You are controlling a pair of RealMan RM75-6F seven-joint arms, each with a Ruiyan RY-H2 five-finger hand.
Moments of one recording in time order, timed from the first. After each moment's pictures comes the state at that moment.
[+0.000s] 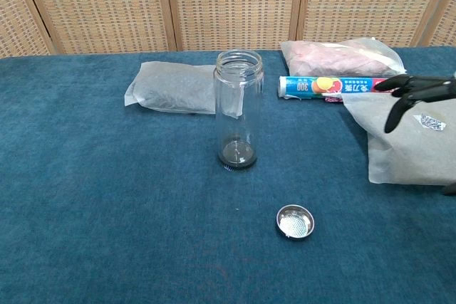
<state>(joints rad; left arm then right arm) -0.07 -1.10 -0.06 -1.65 1.54 1.56 0.04 0.42 -1.12 0.06 -1.77 -1.62 1.00 0.19</state>
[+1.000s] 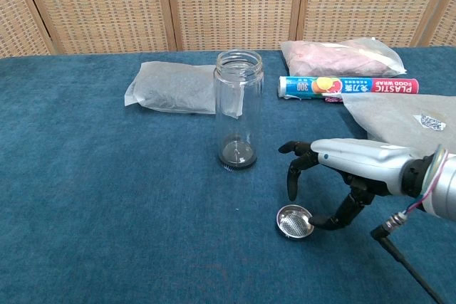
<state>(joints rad) -0.09 -1.09 -0.07 -1.63 1.50 1.52 -0.01 0.61 -1.53 0.11 -1.75 -1.04 0.89 -0.43</state>
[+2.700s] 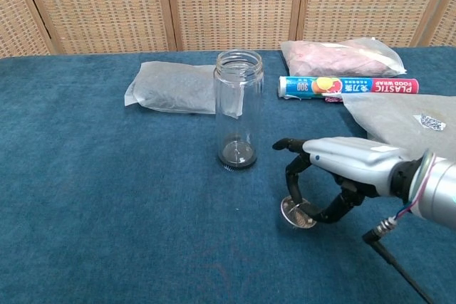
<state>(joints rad) -0.10 -1.08 -0.07 -1.63 1.48 1.50 -0.04 0.65 -1.57 0.06 -1.71 -1.07 0.98 -0.45</state>
